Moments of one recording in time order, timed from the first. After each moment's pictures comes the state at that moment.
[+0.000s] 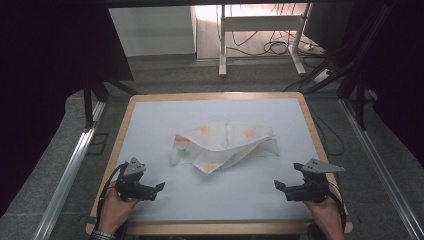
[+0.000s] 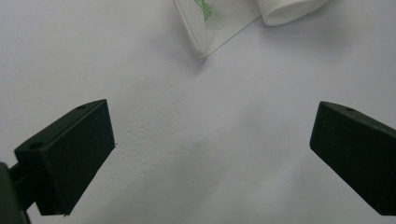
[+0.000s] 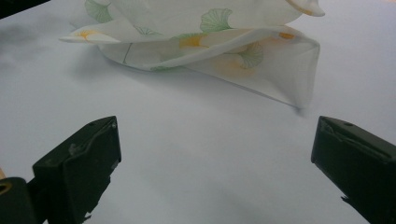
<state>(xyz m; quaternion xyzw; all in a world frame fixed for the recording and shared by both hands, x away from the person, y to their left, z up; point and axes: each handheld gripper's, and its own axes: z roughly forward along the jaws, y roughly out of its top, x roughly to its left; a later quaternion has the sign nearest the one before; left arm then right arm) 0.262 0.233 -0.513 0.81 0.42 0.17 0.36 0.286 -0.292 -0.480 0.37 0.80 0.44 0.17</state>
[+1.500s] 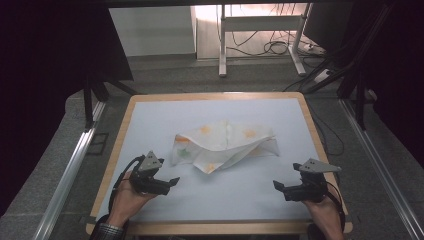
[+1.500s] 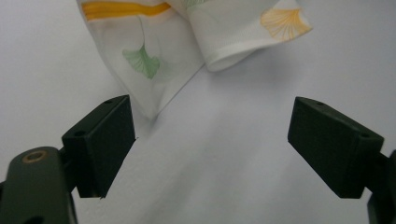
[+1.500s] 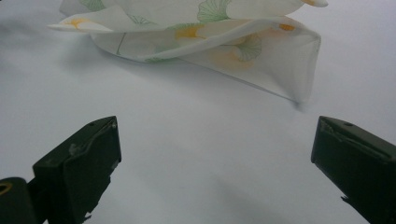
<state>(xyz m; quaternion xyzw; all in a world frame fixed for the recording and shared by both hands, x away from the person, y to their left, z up) 0.277 0.192 -0.487 0.84 0.34 0.17 0.38 0.287 -0.289 -0.483 0.37 0.81 0.42 0.18</state>
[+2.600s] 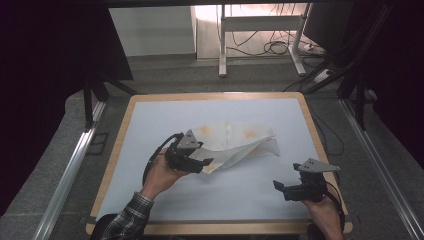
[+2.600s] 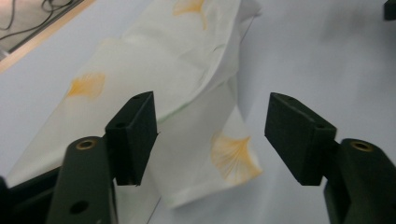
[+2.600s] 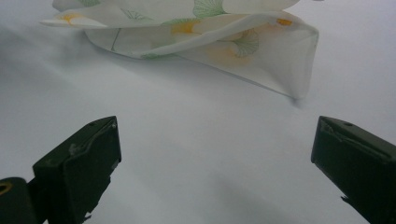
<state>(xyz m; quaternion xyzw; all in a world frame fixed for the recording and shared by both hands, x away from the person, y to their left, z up) 0.330 0.099 -0.440 0.87 0.24 0.15 0.41 0.289 -0.288 -0.485 0.37 0.81 0.42 0.18</state>
